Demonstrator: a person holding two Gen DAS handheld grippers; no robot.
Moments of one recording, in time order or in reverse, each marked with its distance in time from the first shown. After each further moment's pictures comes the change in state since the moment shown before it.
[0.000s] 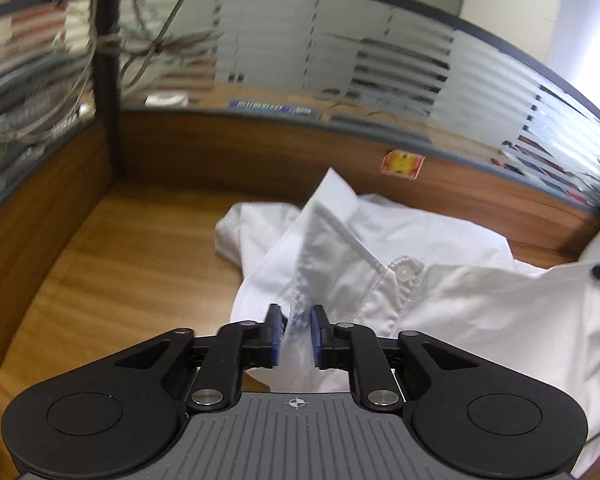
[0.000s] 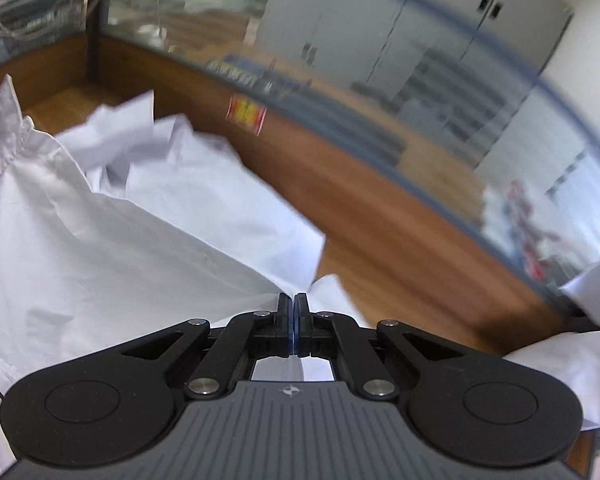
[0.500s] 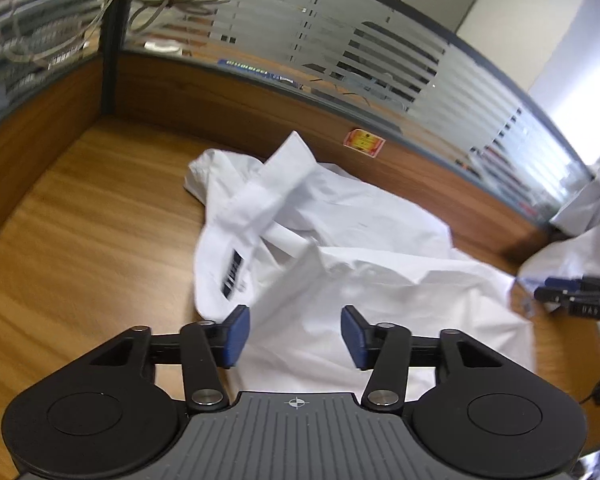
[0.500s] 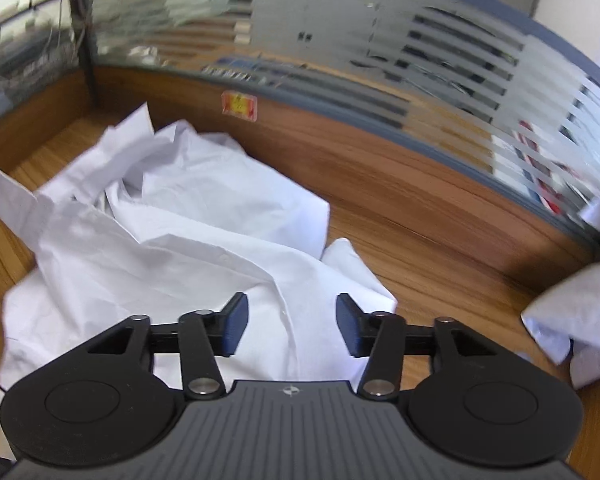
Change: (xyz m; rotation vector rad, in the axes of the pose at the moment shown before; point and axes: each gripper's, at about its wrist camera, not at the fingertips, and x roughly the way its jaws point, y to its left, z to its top) left arm -0.051 -0.004 -0.021 -0.179 0.103 -0.152; right arm -0.044 -0.037 -0.036 0.200 -0.006 0.113
